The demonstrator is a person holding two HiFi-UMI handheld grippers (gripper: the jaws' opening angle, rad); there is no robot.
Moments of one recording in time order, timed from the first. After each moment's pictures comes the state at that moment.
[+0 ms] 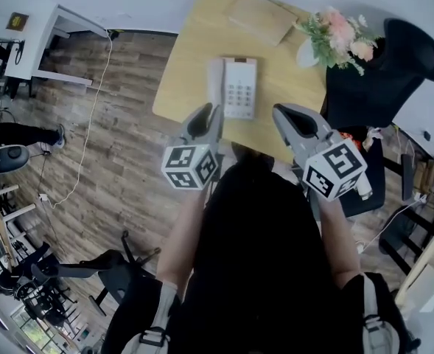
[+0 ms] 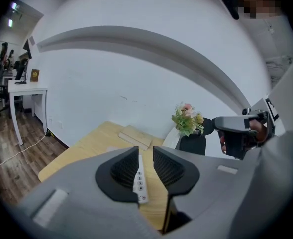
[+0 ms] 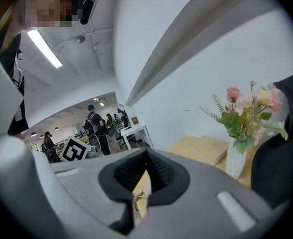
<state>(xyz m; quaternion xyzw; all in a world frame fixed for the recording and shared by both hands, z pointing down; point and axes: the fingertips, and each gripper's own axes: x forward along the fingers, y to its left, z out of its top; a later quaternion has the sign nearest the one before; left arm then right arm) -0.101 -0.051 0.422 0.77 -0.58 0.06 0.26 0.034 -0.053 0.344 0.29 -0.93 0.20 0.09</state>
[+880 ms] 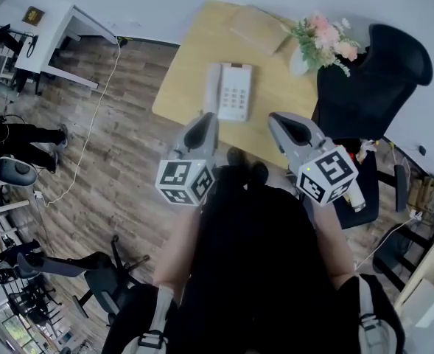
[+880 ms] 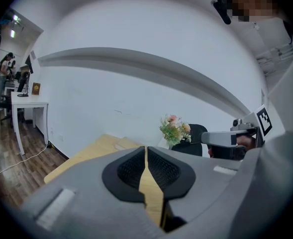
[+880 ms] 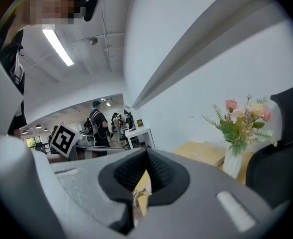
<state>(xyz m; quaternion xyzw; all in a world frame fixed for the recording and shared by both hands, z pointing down) -0.069 0.006 0.360 0.78 -0.60 0.03 0.19 0.060 -0.004 0.328 0.27 -0.95 0.16 0.07</state>
